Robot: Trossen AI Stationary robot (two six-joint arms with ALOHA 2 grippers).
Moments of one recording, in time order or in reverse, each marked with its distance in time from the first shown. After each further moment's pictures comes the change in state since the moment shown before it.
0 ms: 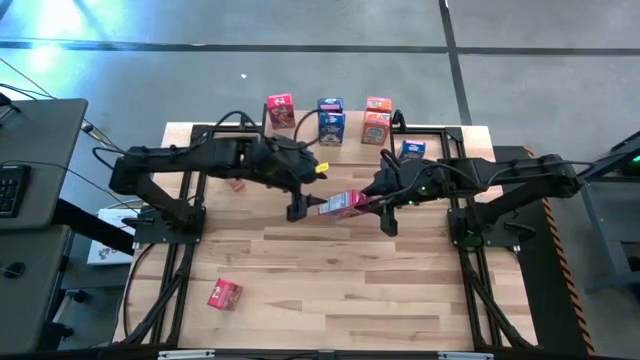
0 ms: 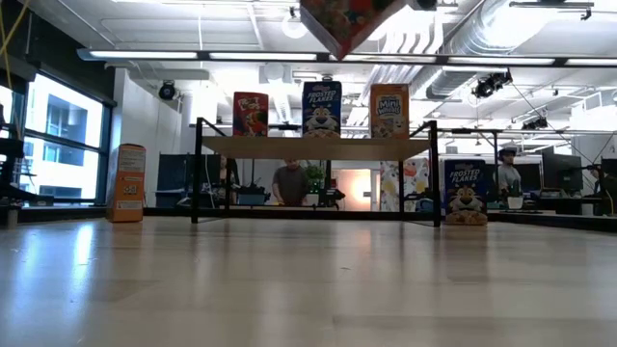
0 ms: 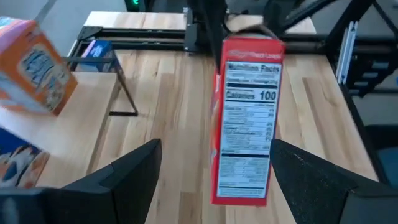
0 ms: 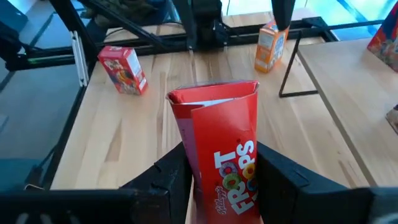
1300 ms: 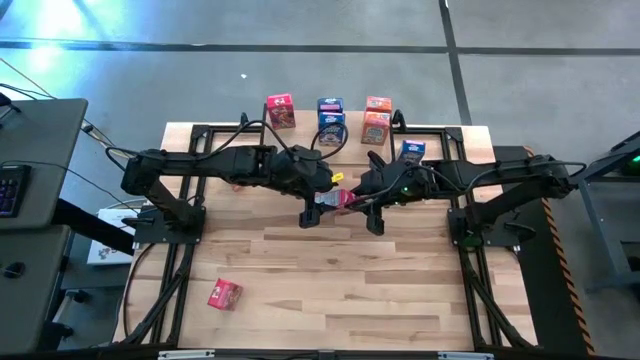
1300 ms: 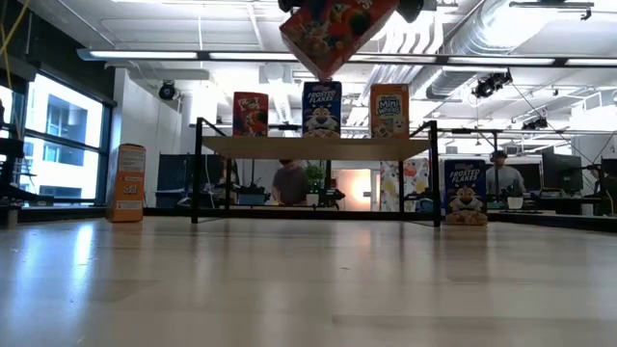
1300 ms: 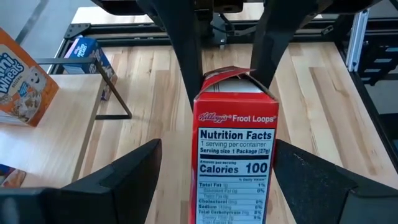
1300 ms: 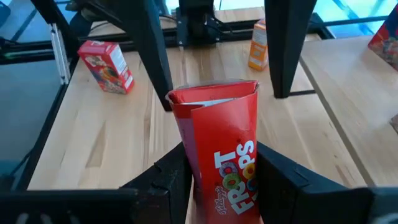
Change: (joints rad) left arm -0.011 0.096 0.001 0.065 -0.008 0.037; right arm -0.032 0.086 -0.001 0.065 0.006 -0.026
